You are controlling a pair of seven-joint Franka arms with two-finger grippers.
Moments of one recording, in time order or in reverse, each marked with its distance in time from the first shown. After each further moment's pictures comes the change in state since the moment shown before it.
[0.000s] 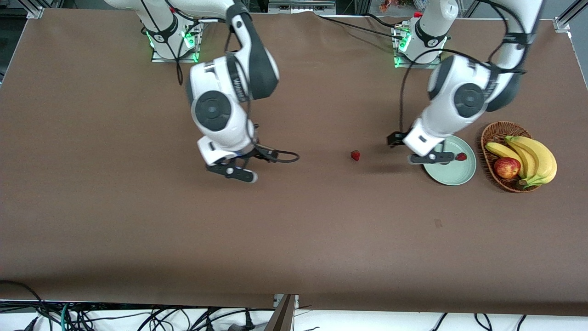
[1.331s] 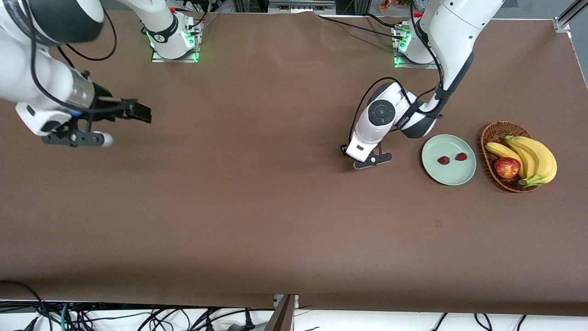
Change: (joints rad) left arm -0.022 0.331 -0.118 0.019 0.310 0.284 -0.523; right arm -0.873 -0.648 0.855 -0.270 -0.589 -0.163 -0.255
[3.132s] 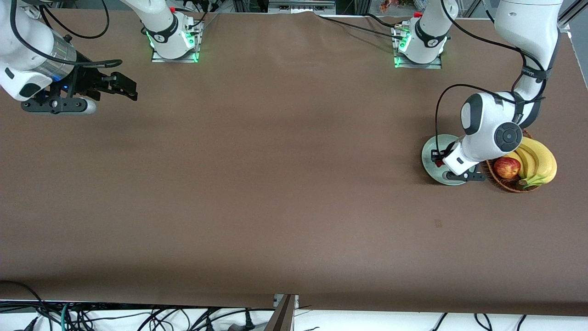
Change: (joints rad) left arm 0.030 -0.162 0.501 -0.070 -0.327 -0.175 1.084; right arm -0.069 -0.144 0.068 -0.148 -0.042 0.049 -0.043
